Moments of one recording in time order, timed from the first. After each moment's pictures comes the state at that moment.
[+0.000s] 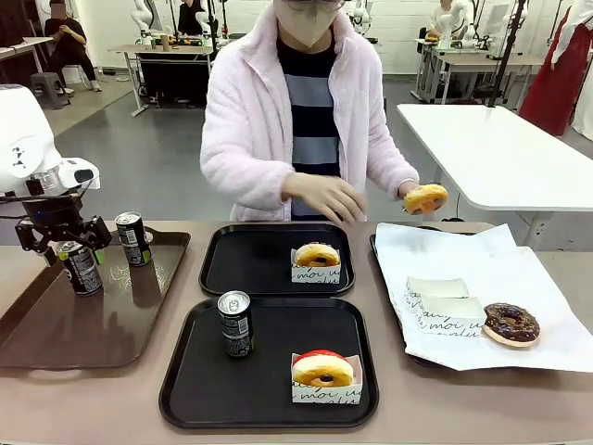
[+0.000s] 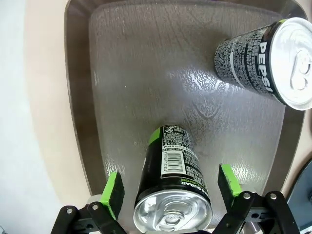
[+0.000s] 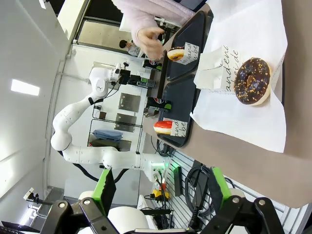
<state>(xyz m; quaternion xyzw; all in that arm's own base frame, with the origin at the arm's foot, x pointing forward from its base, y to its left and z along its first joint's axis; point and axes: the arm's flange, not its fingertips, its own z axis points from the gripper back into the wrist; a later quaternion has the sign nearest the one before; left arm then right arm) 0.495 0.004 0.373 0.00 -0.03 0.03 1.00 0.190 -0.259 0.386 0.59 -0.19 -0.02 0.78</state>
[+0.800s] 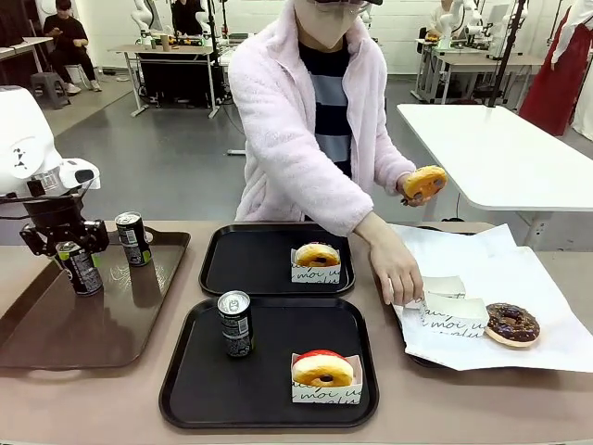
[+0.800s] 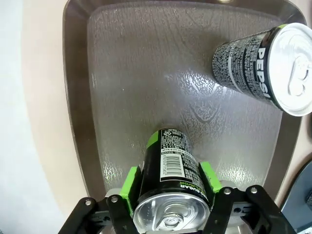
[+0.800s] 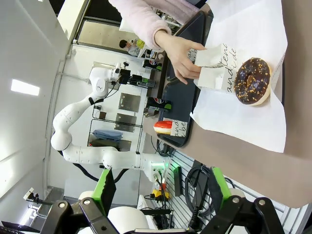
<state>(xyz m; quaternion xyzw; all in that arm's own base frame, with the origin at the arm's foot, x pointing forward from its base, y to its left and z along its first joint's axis) 0.497 0.004 0.373 -0.01 -0.03 0.03 1.00 0.190 -0.259 0.386 0.59 -0.19 -0.02 0.78</state>
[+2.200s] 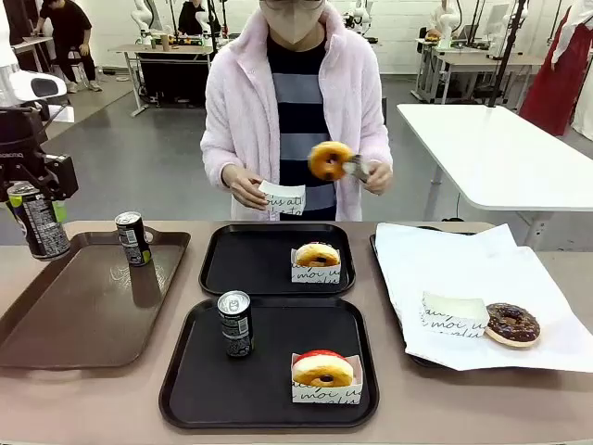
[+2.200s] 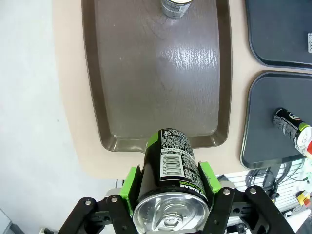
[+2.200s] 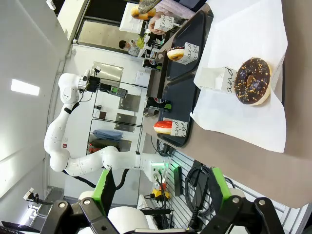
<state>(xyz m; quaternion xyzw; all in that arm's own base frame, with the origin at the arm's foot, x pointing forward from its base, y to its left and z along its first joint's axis) 0.408 -0.039 0.543 -0.01 0.01 0.01 1.00 0.190 -0.259 0.386 0.59 -0.19 -0.02 0.78</state>
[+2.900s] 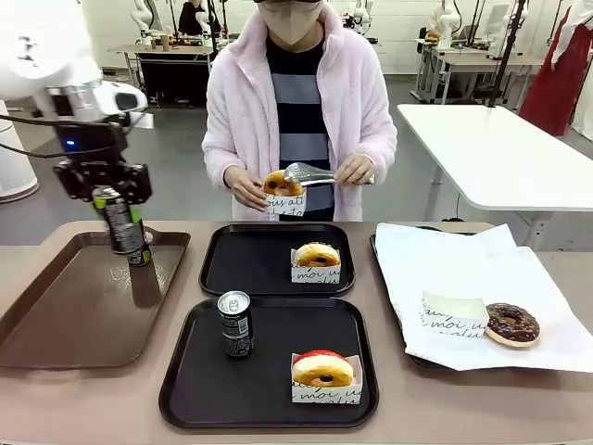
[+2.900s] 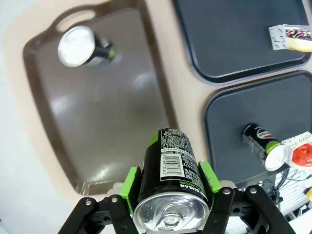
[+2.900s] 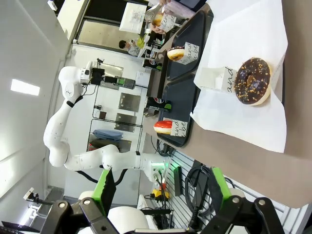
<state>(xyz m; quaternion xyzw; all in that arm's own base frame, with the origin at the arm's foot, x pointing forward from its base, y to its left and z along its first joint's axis) 0.447 -0.151 0.516 -0.02 -0.03 -0.09 0.99 0.190 -0.259 0.386 0.59 -0.19 -0.02 0.78</state>
